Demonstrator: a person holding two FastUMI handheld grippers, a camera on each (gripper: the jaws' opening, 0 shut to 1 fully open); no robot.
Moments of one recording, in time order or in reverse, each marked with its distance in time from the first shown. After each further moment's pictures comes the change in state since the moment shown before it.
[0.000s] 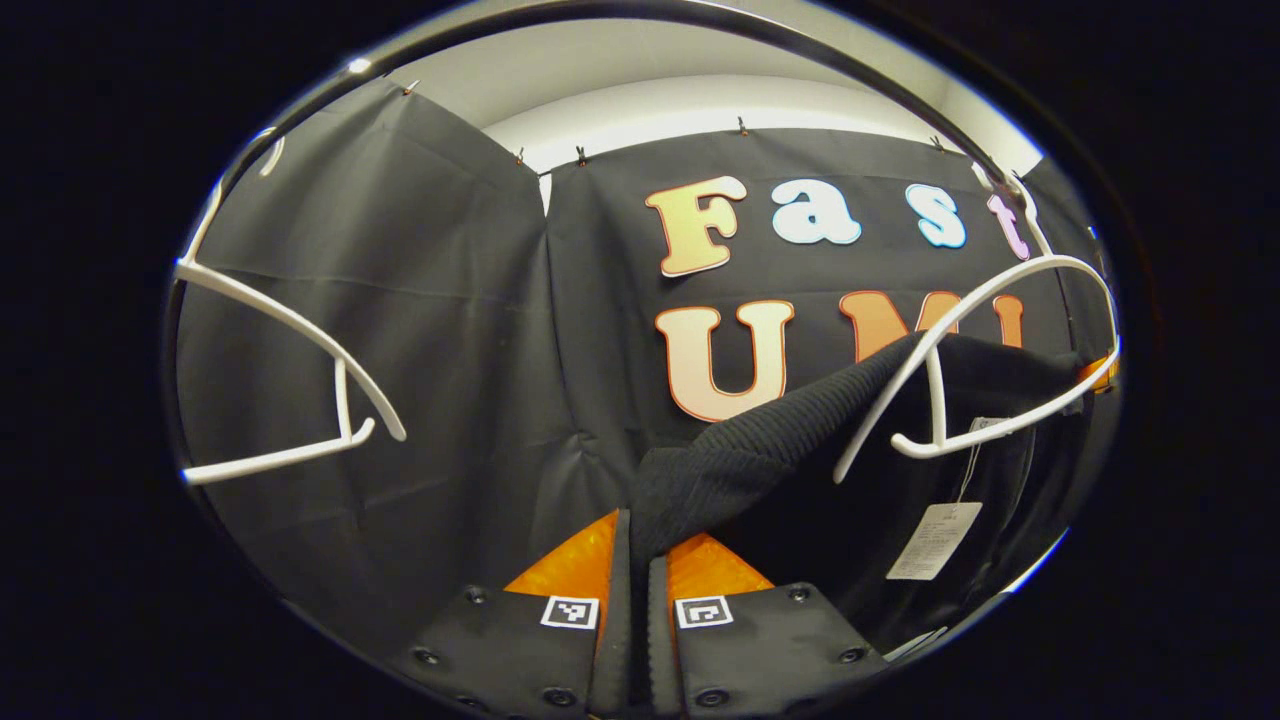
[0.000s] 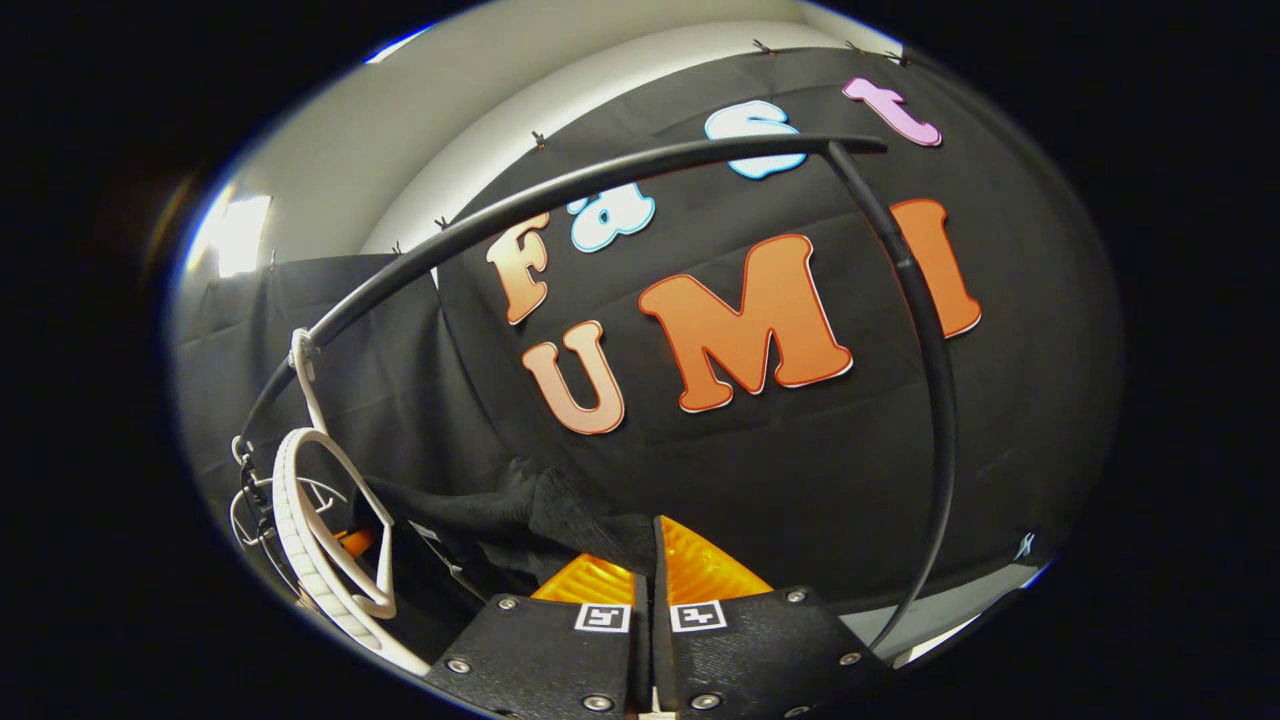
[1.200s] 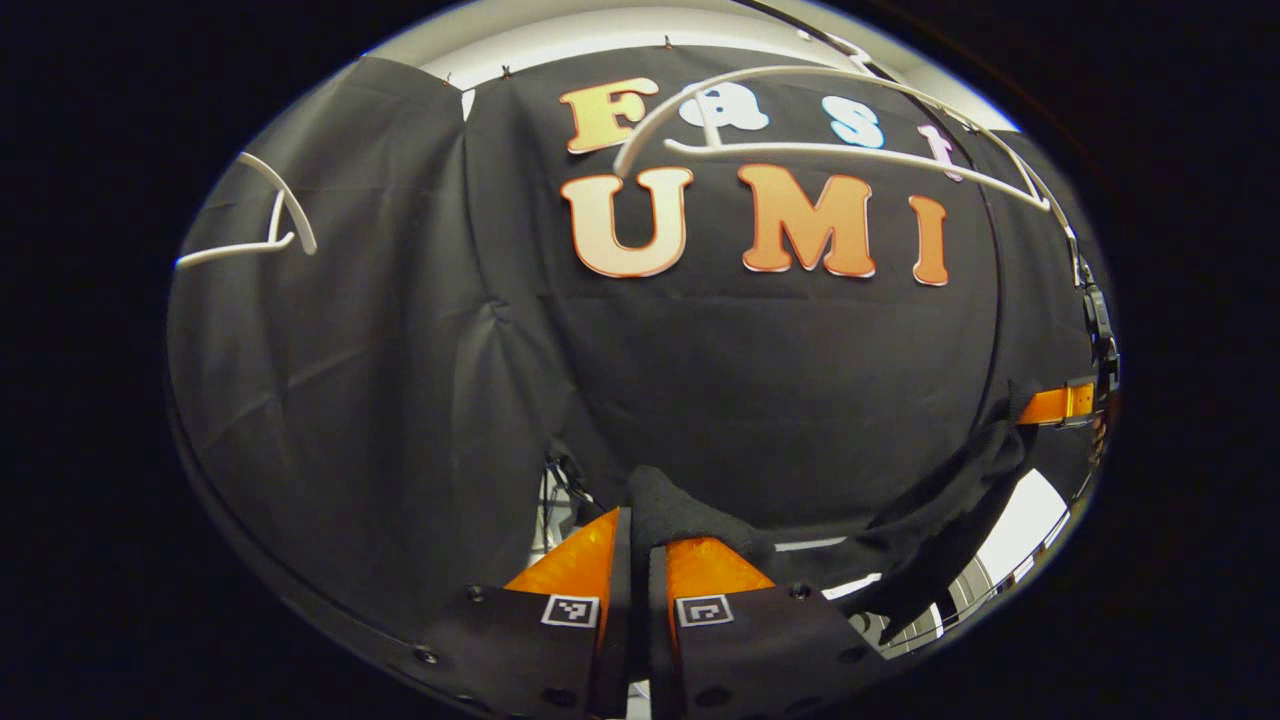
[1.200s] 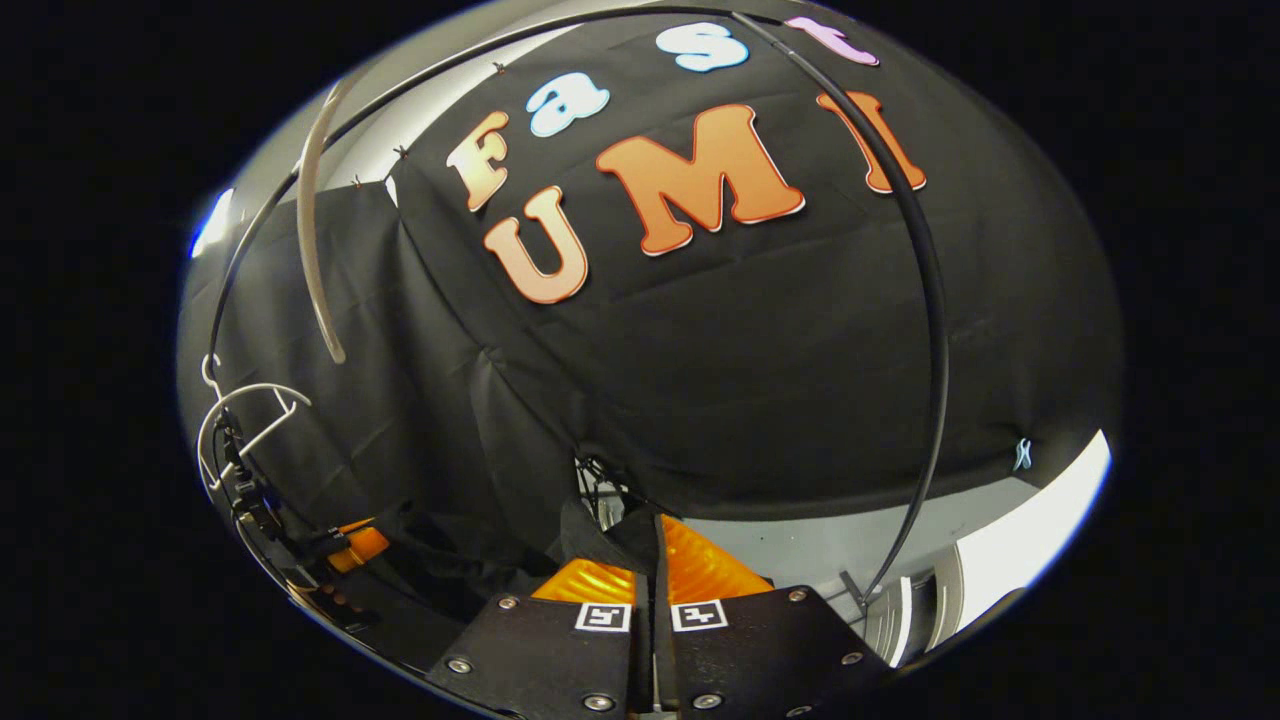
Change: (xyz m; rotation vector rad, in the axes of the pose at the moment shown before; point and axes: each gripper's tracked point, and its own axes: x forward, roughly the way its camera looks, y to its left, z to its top) left arm -0.088 -0.104 -0.162 0.046 0.337 -0.224; right arm -0.050 -0.012 -0.227 0.041 0.280 -0.125
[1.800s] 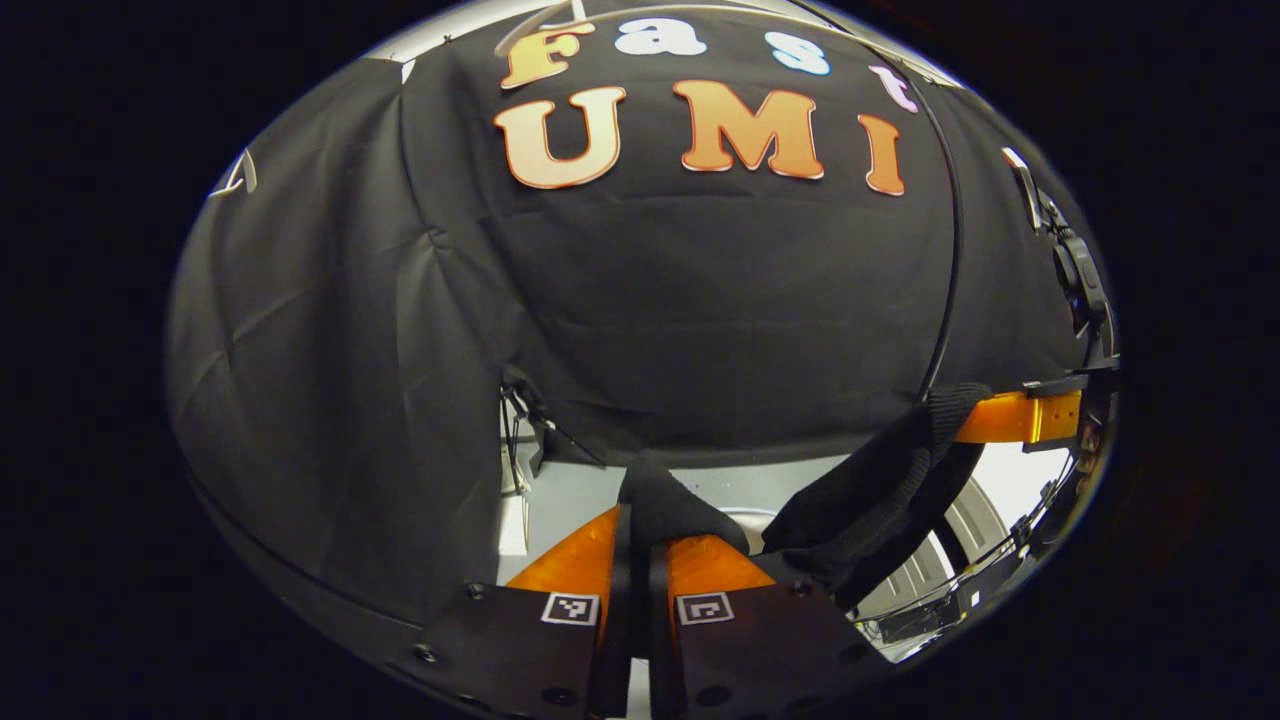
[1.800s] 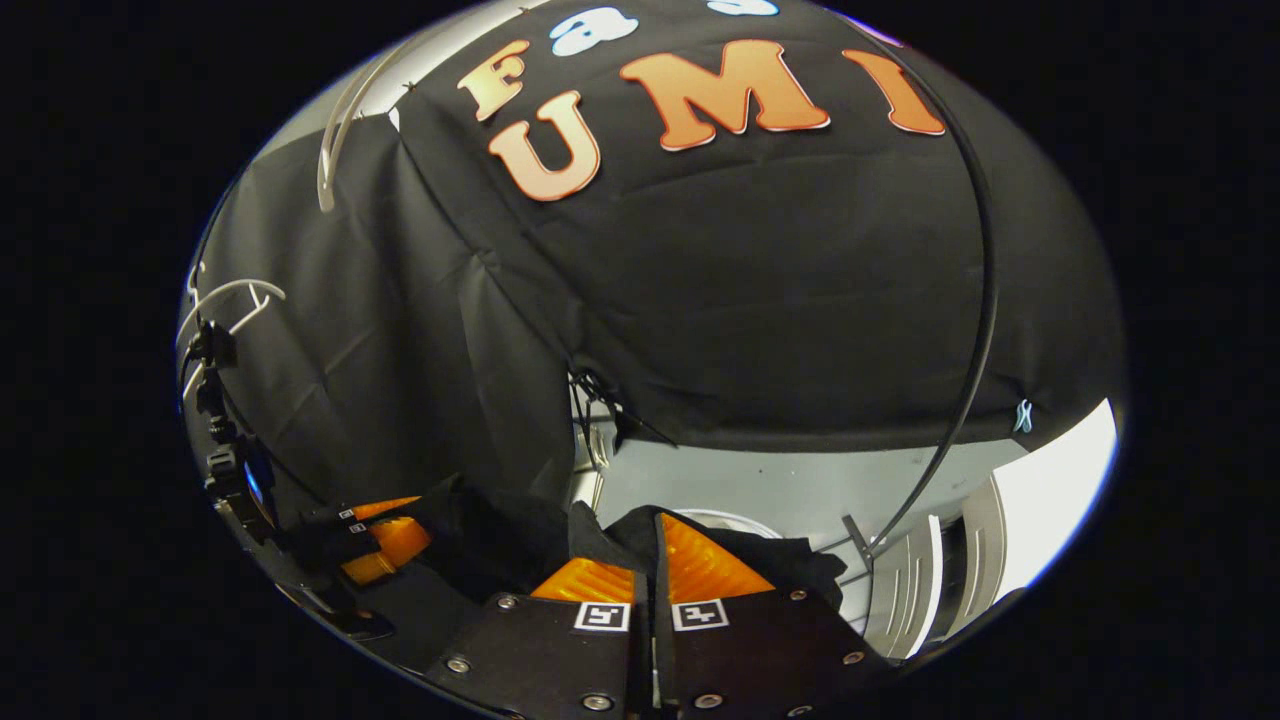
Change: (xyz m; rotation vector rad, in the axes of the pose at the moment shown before) left arm 0.019 -0.051 -0.123 0.085 0.236 -0.080; right arm 0.033 0.035 -0.153 -0.045 0.222 -0.042
